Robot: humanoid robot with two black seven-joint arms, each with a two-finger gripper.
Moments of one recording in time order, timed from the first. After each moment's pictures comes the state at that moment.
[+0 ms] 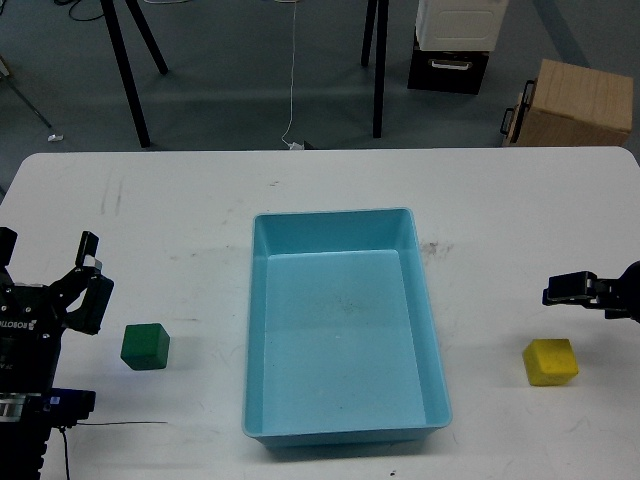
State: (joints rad) left arm 0.35 0.05 -1.52 -1.71 -0.42 -0.49 0.21; right arm 0.85 -1.03 0.20 1.67 -0.93 0.49 -0.49
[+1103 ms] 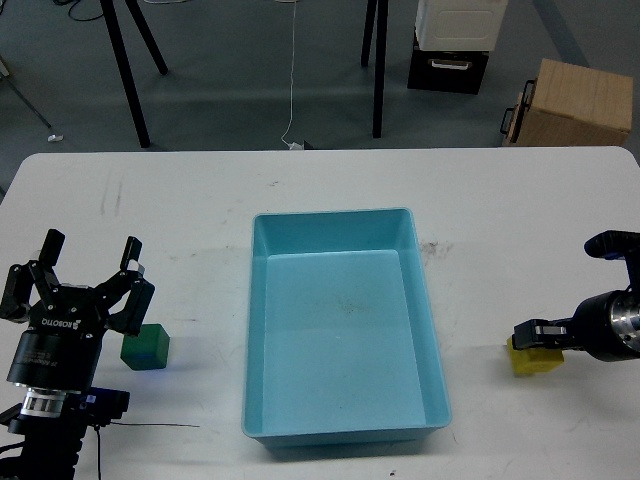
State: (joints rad) left arm 0.34 -0.01 -1.50 -1.69 -0.35 -0.49 0.21; right arm 1.01 -0.96 0.19 1.72 -0.88 0.49 -0.49
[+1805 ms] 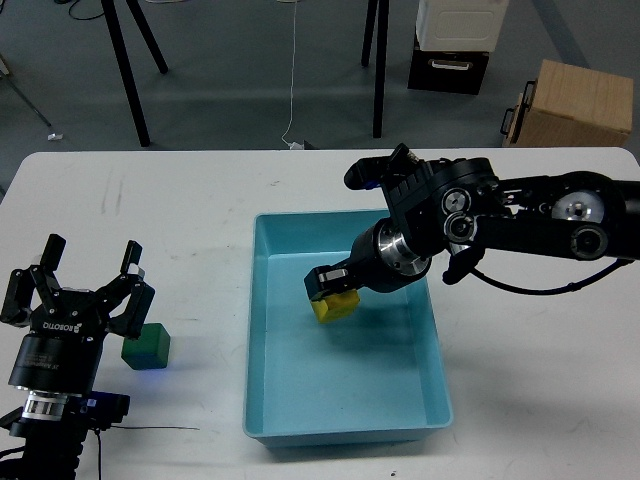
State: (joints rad) left arm 0.34 -0.01 -1.50 -1.67 -0.35 -0.49 0.21; right arm 1.33 -0.21 -0.09 1.31 -0.73 0.49 -0.49
